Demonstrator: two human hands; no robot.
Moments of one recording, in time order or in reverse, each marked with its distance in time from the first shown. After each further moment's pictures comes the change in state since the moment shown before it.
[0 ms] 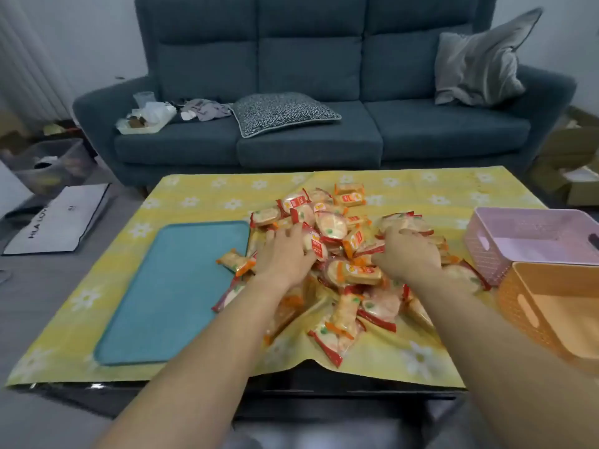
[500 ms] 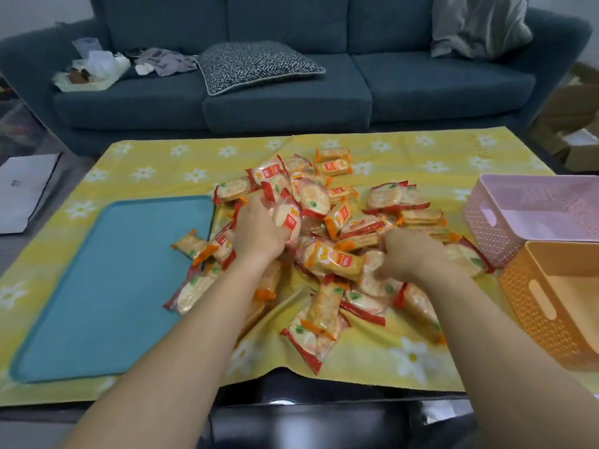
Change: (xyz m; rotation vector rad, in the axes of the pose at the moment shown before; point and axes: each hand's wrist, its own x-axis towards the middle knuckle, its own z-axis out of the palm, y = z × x) left_hand 0.060 0.001 0.058 -0.364 0.104 -0.304; right_hand 0.041 0.041 0.042 -0.099 -0.221 0.024
